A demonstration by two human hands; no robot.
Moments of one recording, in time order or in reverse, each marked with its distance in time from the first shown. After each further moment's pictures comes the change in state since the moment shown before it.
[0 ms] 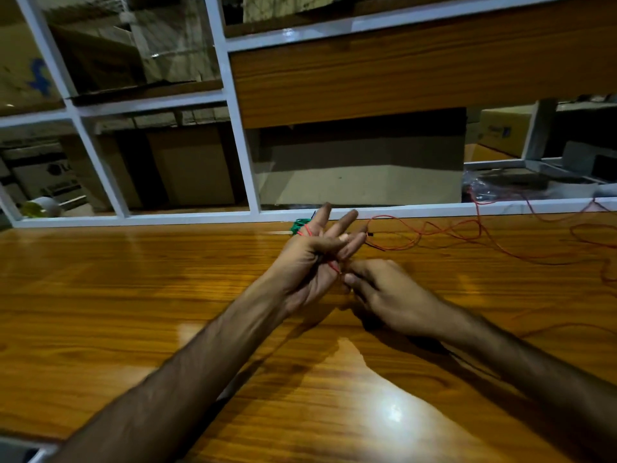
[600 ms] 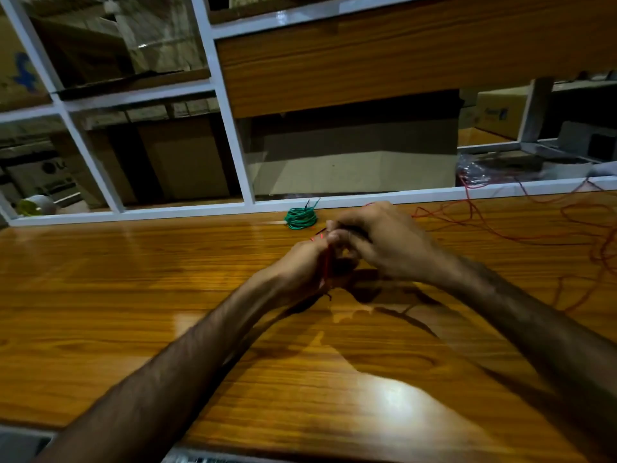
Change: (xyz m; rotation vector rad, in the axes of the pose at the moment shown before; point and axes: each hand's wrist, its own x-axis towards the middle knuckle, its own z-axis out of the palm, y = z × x) left_hand -0.002 -0.018 -0.011 0.422 0.045 -0.227; right_hand 0.018 -0.024 -0.043 -0.335 0.130 -0.241
